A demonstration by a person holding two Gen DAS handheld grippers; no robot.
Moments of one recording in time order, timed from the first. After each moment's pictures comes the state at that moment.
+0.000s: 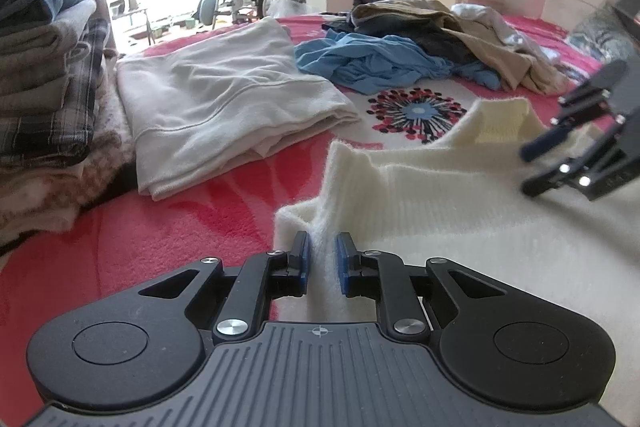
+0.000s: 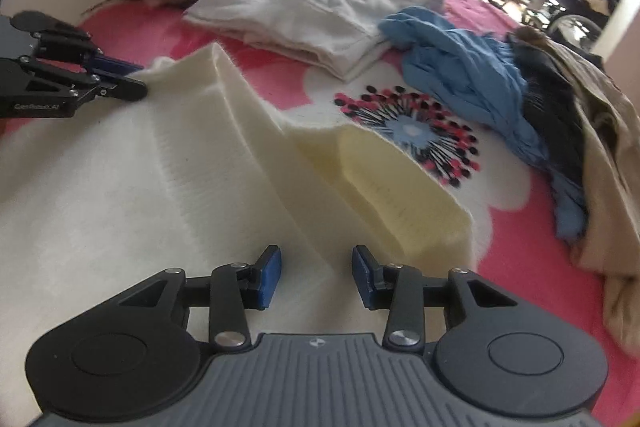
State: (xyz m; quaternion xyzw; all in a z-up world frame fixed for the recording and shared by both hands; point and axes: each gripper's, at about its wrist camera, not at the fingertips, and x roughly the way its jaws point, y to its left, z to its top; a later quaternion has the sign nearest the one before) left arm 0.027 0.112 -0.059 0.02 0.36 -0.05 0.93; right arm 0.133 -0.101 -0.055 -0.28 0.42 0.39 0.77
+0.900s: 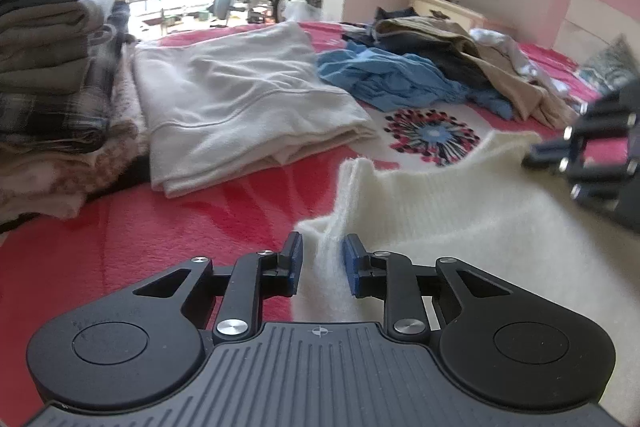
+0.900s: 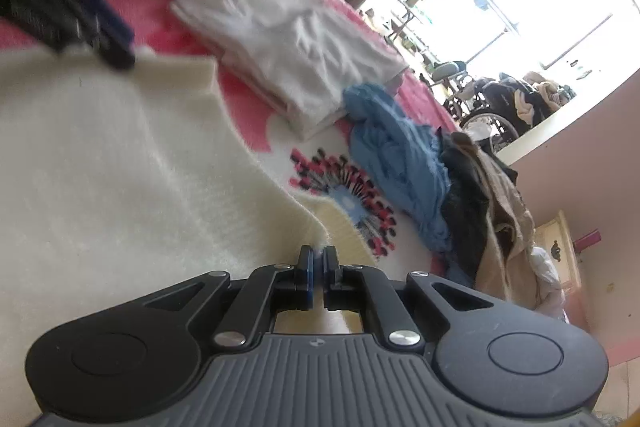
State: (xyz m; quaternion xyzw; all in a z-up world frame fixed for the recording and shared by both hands) left arm 0.032 0.135 -0.054 -0.04 0.35 -0.03 0.94; right arm 0.078 -0.059 -0.060 -0.44 0.27 0.28 0.81
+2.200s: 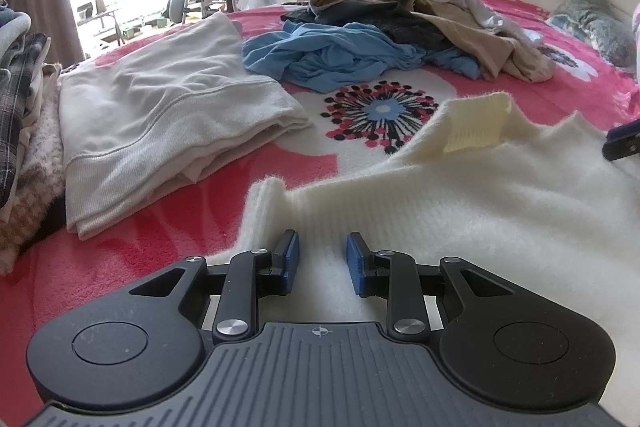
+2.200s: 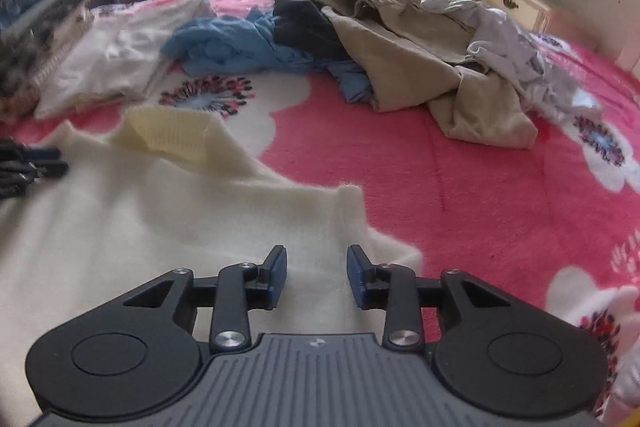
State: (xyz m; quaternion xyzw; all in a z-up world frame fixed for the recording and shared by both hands) left arm 0.070 0.077 -0.070 0.04 0.37 -0.08 0.92; right arm 0.088 -0.246 -0.037 -0.10 0.43 0.16 0.88
